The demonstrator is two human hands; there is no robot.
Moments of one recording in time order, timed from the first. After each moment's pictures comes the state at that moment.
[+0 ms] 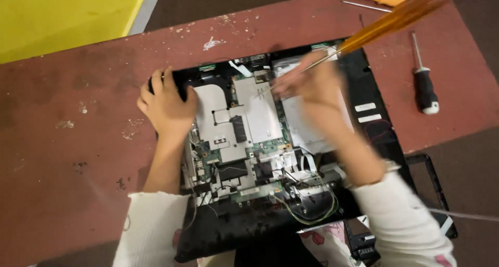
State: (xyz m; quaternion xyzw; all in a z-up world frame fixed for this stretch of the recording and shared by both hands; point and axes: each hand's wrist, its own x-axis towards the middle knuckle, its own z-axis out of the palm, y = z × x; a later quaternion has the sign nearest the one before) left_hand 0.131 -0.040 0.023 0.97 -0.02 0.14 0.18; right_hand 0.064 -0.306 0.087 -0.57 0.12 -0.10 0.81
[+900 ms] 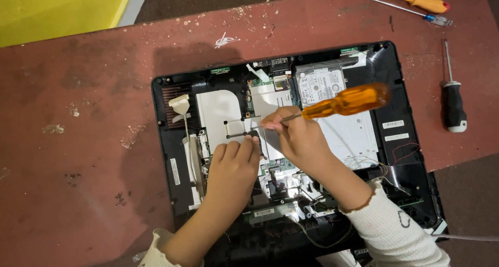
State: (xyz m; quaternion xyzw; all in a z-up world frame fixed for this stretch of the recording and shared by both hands) left_hand 0.027 -0.080 0.023 0.91 -0.37 0.18 0.12; right_hand 0.046 -0.253 0.051 -0.89 -0.14 -0.19 0.40
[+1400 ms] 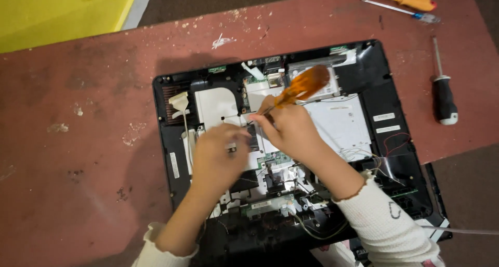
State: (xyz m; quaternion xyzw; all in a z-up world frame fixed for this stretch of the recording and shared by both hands) left_hand 0.051 -0.071 0.030 0.85 -0.24 0.08 0.47; right_hand 0.057 -0.257 0.051 -0.93 -0.18 -0.16 0.27
